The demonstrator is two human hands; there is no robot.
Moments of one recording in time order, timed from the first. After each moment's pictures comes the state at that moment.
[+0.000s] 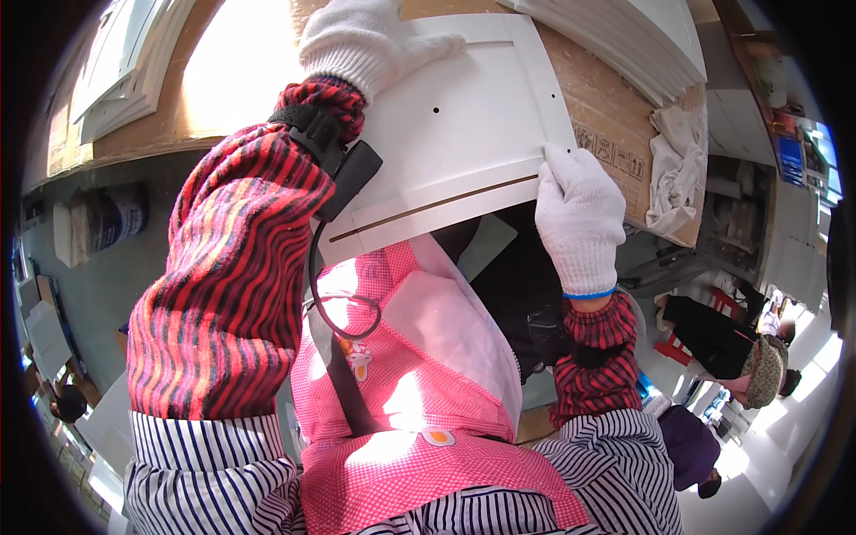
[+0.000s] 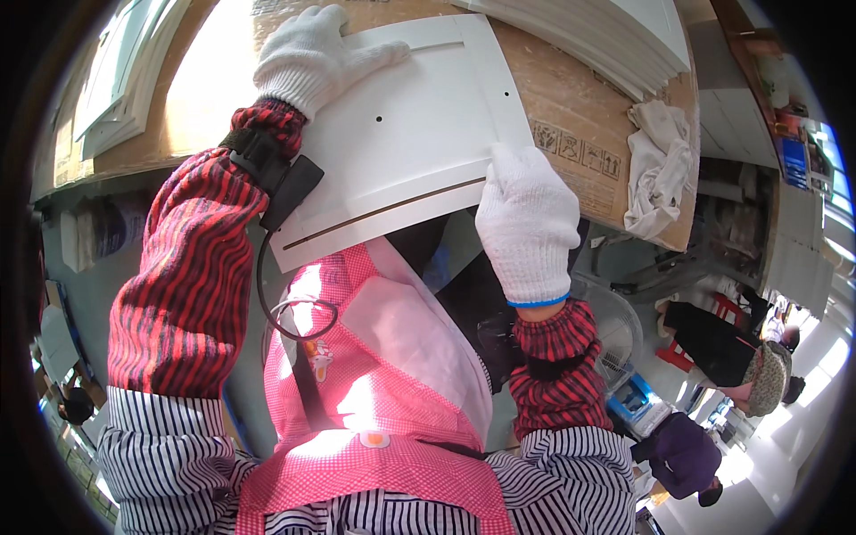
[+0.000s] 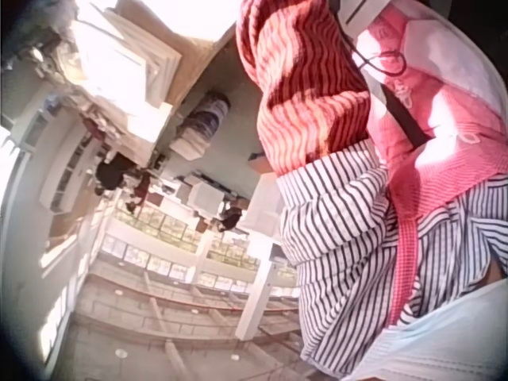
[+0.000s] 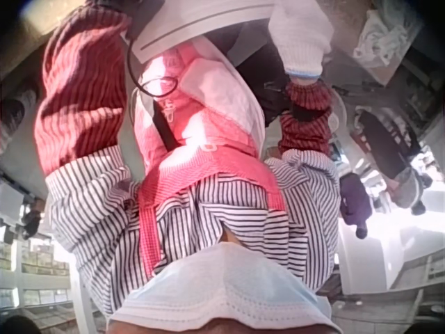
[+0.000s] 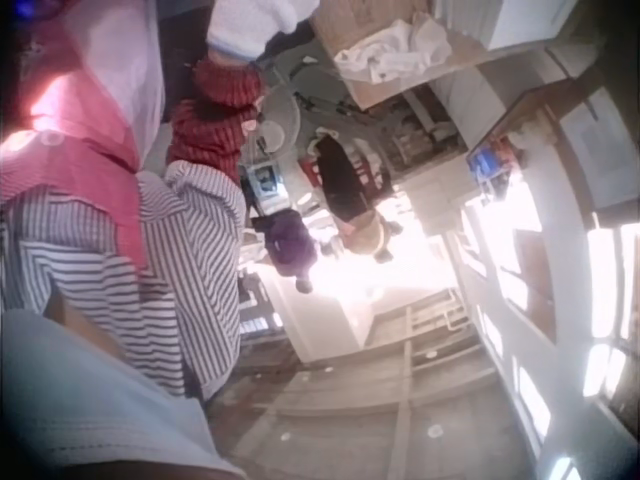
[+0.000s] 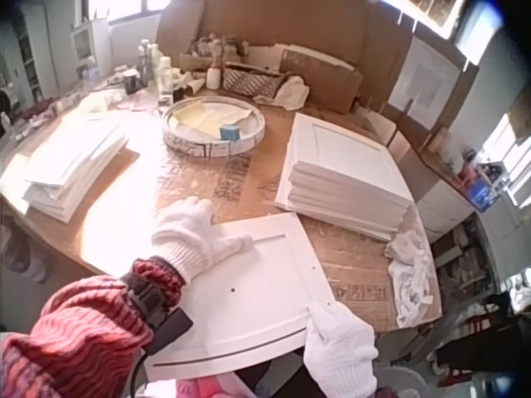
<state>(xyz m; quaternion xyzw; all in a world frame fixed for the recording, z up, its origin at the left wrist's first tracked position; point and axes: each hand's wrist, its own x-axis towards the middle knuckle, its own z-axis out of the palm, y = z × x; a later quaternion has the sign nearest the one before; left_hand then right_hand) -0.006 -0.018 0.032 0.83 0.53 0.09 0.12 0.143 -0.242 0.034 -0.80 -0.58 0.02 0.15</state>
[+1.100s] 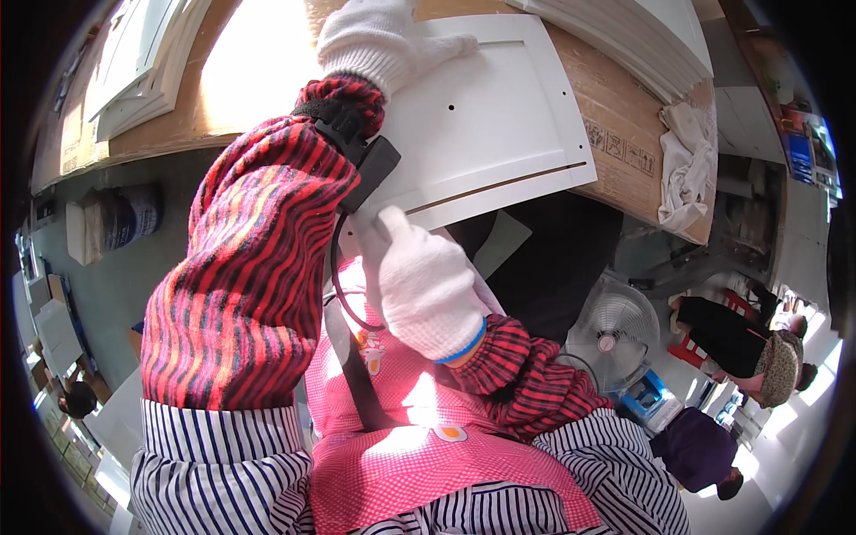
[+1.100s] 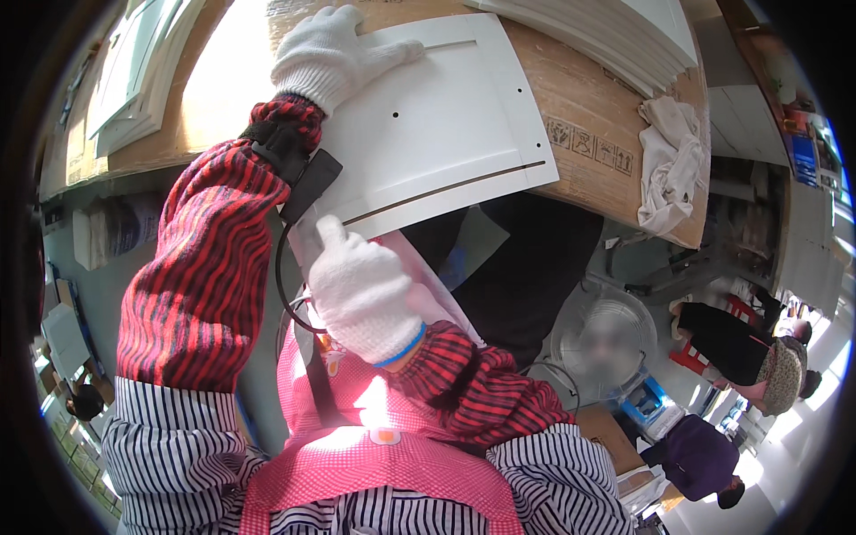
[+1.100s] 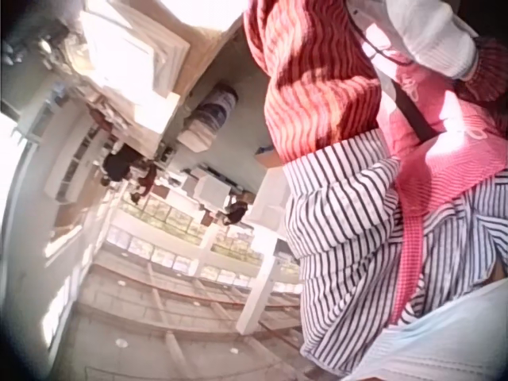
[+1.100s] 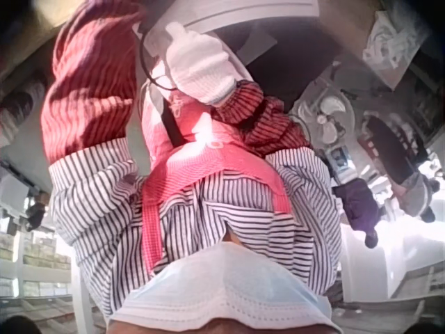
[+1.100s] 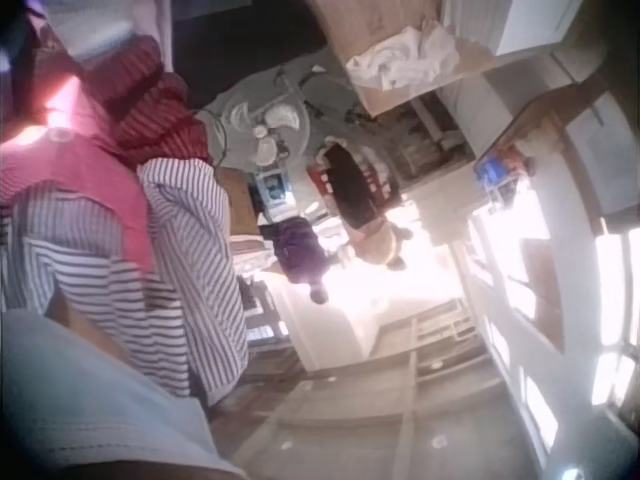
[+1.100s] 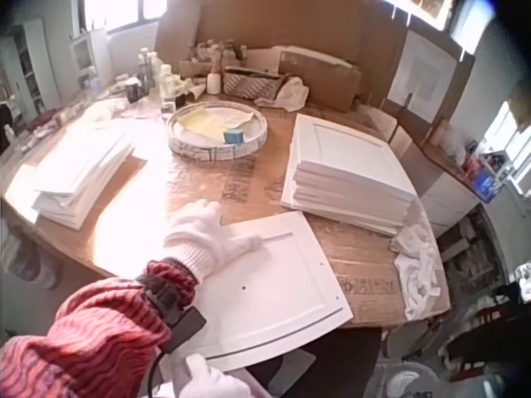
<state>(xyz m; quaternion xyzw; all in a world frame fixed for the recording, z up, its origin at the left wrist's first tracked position) -0.003 -0.002 -0.016 0.84 0.50 0.22 -0.06 -0.015 -0.242 0.024 -0.71 -0.68 0.12 0.16</state>
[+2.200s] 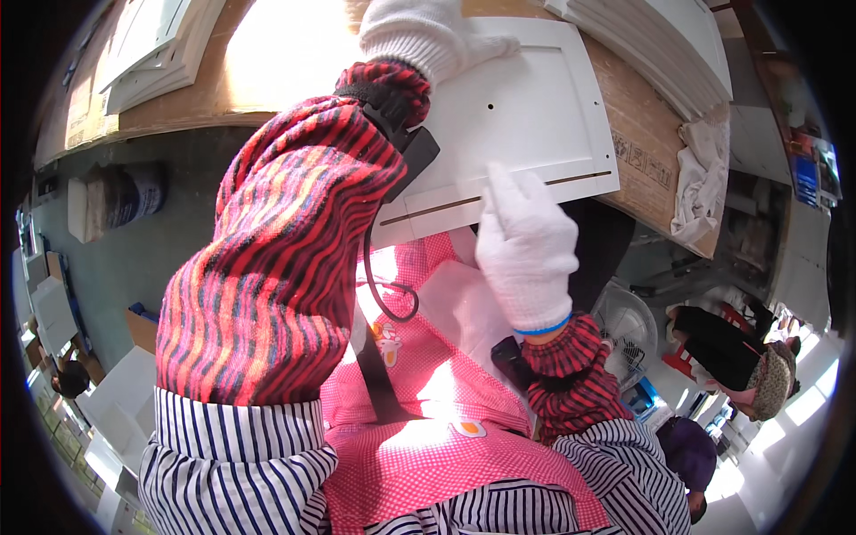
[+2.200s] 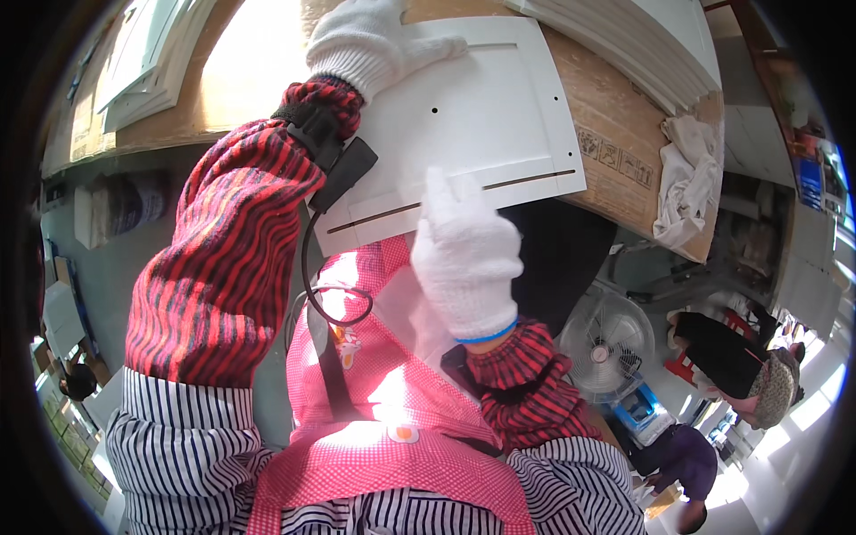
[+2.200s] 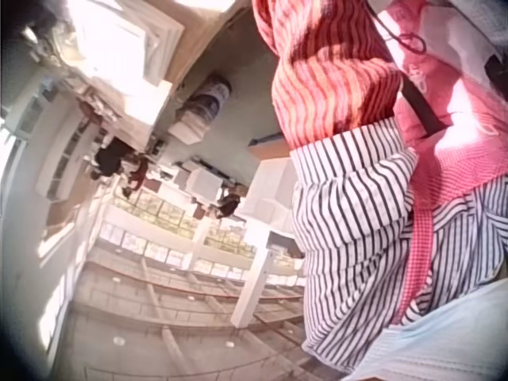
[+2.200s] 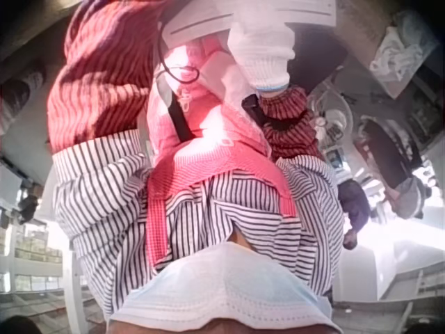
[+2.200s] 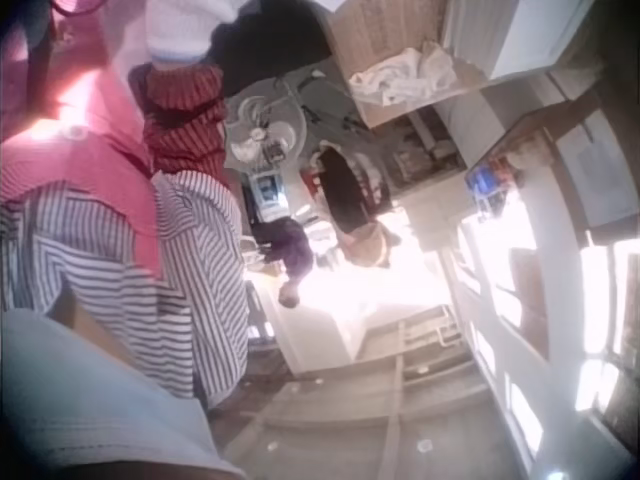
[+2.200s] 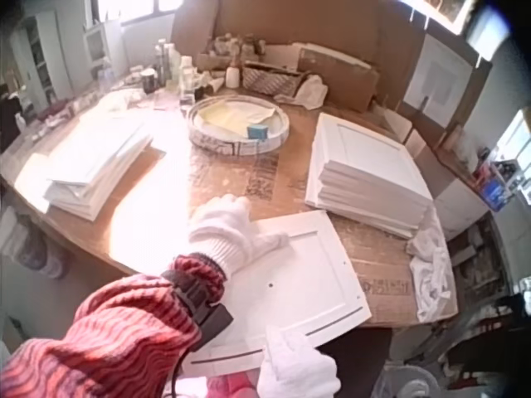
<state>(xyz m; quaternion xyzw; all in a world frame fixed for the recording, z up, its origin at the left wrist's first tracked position) -0.013 -0.014 0.053 0.83 0.52 0.05 0.18 0.043 -0.237 0.028 -0.77 -0.61 0.08 0.19</state>
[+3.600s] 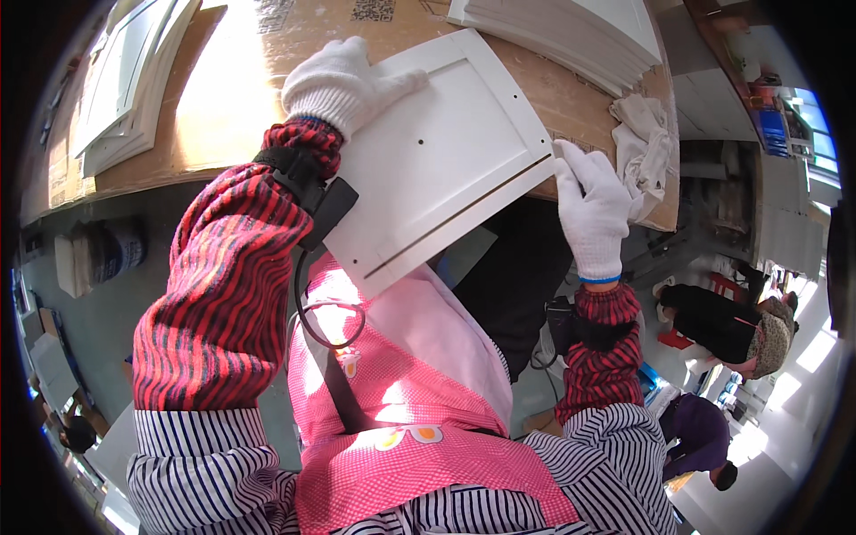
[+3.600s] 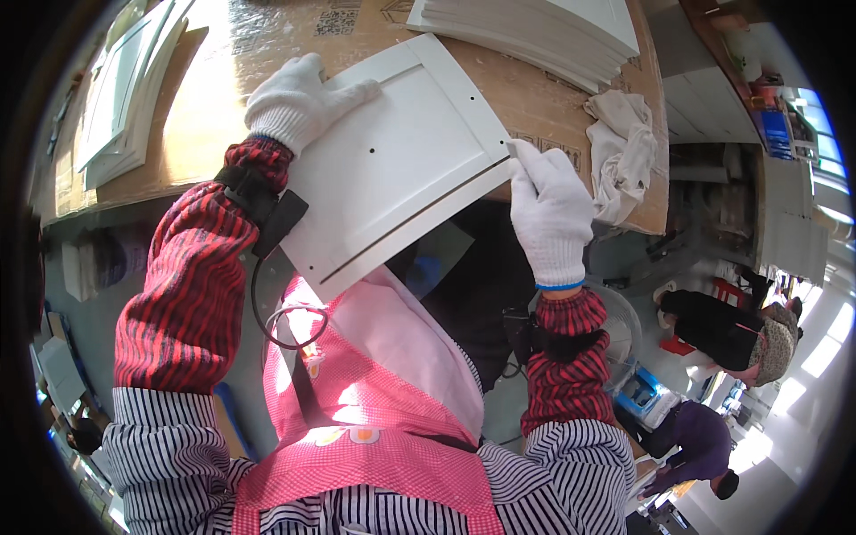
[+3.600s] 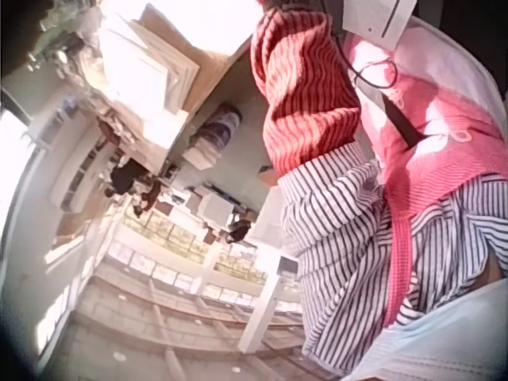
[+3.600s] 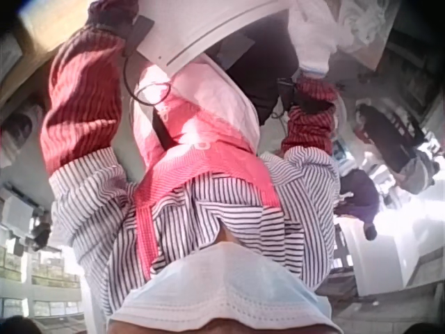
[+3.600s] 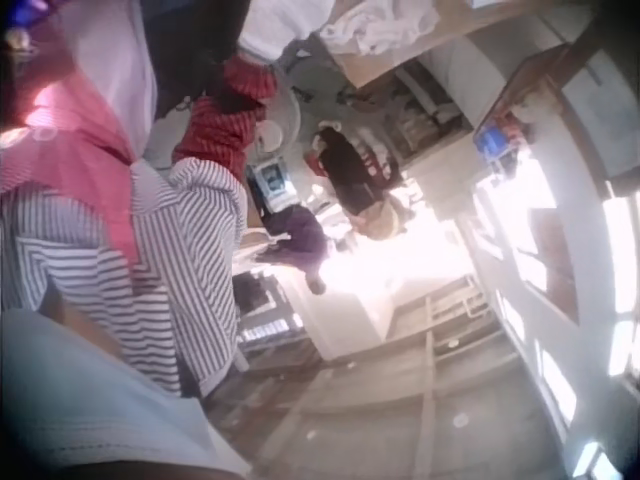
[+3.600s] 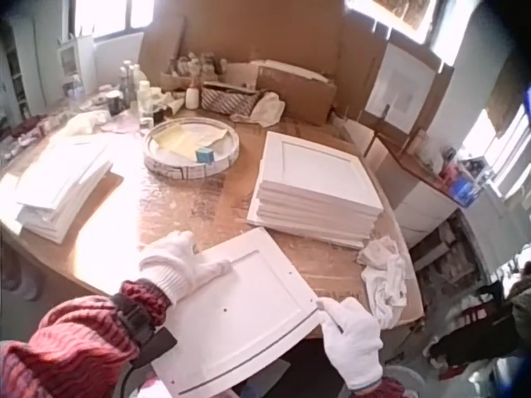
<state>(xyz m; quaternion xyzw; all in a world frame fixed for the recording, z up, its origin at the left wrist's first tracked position) 0.003 -0.013 0.012 0.84 0.52 0.03 0.18 0.206 -0.267 0.034 -0.82 -0.53 -0.01 0.23</state>
